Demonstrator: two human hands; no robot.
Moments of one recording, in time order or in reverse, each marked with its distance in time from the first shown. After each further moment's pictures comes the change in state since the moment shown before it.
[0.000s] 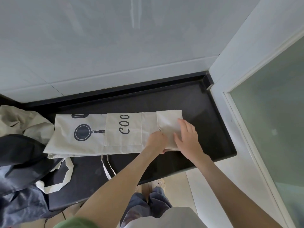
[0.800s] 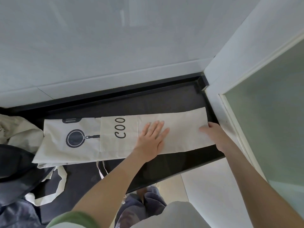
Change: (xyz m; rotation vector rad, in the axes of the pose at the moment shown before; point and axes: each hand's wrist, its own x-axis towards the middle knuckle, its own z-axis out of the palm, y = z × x) left_hand 0.037 -0.061 -0.006 1.029 0.211 0.764; right_hand 0.032 0.048 -0.080 0.537 -0.203 0.719
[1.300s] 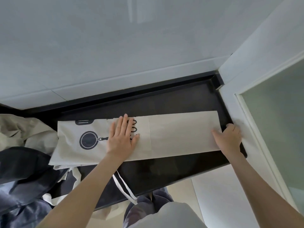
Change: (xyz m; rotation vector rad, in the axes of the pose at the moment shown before) left_hand -0.062 -0.101 -0.010 0.073 0.125 -0.403; right_hand 0.026 0.033 0.028 -0.453 0.473 -0.090
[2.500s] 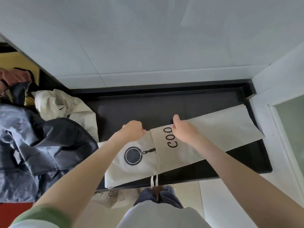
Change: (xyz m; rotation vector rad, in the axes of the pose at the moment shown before) left_hand 0.000 -0.043 -0.063 -0.353 -0.653 -0.261; right_hand -0.104 -0.171 0.055 -0.353 -0.490 -0.763
